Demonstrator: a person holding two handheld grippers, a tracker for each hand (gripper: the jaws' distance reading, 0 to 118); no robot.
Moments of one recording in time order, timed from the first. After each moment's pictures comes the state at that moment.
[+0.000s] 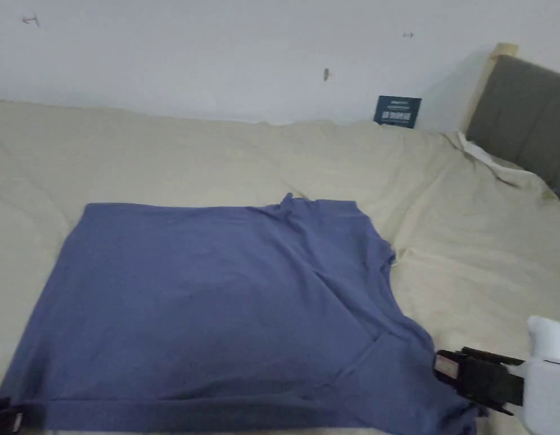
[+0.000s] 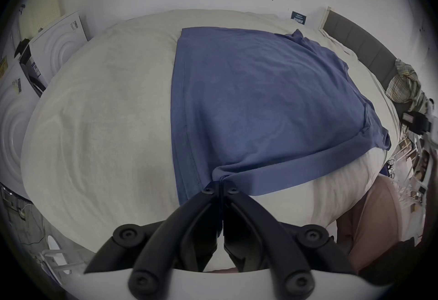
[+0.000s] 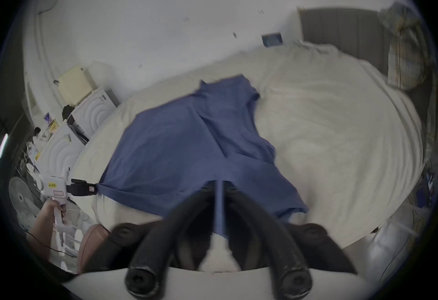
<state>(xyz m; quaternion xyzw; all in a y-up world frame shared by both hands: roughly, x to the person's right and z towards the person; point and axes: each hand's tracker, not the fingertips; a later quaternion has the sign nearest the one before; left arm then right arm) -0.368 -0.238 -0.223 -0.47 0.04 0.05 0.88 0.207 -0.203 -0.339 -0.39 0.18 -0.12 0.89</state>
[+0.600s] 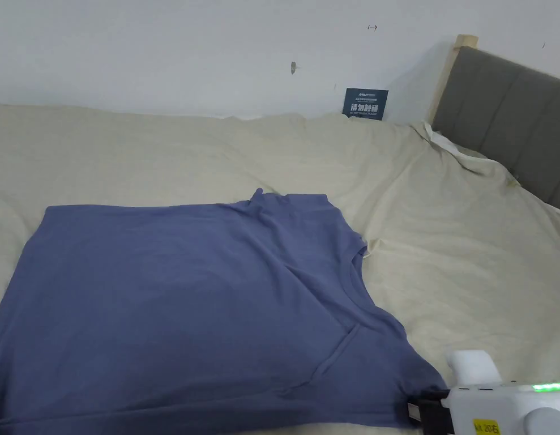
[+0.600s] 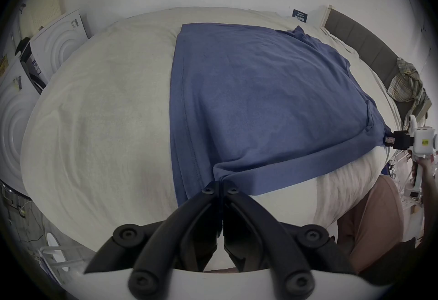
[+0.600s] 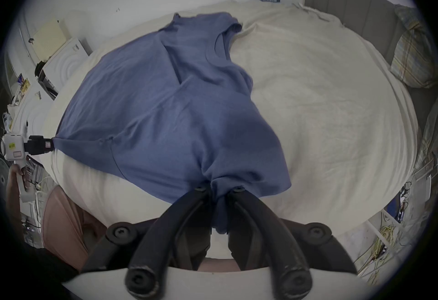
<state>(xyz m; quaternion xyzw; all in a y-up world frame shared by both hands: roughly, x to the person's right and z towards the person) -0.357 -0.240 -0.219 -0.48 0.04 0.07 0.87 0.190 -0.263 -0.337 -0.47 0.13 0.00 0.87</state>
